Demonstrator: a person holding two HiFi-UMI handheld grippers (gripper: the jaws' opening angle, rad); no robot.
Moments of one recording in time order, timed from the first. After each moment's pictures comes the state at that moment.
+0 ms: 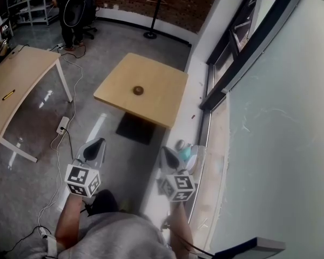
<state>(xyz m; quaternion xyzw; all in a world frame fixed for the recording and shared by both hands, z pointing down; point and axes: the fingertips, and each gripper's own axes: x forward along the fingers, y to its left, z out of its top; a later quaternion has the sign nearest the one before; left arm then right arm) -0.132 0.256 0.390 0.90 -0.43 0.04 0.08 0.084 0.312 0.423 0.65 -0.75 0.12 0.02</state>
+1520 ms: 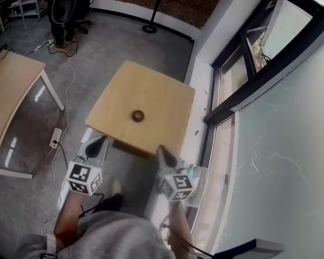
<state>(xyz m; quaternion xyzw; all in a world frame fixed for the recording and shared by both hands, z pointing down) -0.081 -0.017 0.415 0.91 -0.41 0.06 0.11 0.111 0.045 0.437 0.63 -0.76 0.15 0.04</state>
